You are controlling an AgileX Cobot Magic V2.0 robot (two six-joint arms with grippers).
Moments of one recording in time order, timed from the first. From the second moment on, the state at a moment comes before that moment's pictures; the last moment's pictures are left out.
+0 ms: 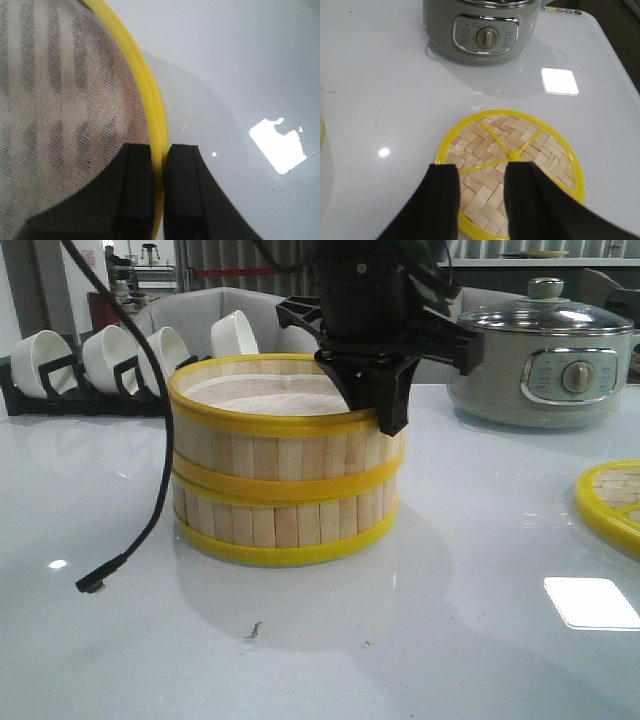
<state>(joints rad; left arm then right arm) -0.82 2.14 -1.99 0.10 1.11 -0.10 0.21 0.88 -0.65 -0.75 0.43 0.79</state>
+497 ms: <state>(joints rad) -0.80 2.14 -2.00 0.11 1.11 -0.10 0.21 0.88 -0.65 -0.75 0.43 0.79</state>
